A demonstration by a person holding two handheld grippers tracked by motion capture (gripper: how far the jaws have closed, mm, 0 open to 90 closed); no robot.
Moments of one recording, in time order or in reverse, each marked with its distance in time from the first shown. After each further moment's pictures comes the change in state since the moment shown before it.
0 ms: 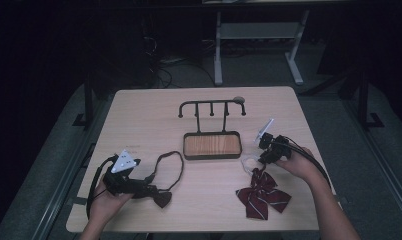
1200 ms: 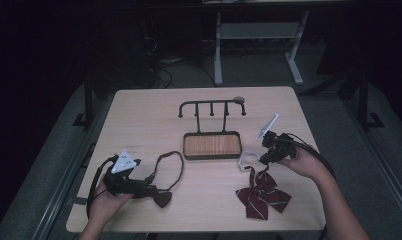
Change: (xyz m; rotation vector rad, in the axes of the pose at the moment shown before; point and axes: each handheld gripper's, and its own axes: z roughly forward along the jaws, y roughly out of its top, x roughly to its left) left arm 0.000 -0.001 0.001 0.000 -0.010 0.003; right arm 0.011 0.001 -0.036 -0.031 0.110 -0.029
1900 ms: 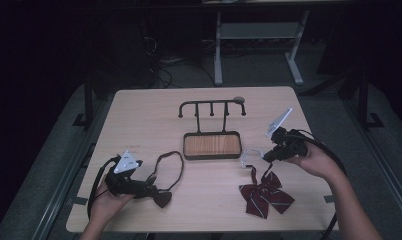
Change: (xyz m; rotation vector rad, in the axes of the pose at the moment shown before) left arm -0.002 0.000 0.003 0.018 -0.010 0.007; right arm 0.010 -0.007 -0.041 -0.092 0.042 -0.030
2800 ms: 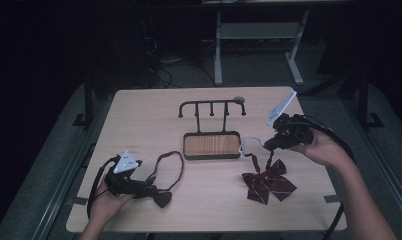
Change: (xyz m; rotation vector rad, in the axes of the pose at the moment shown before) left arm 0.001 0.000 -0.001 0.001 0.002 0.002; right arm 0.015 0.032 -0.052 -0.023 -0.046 -0.098
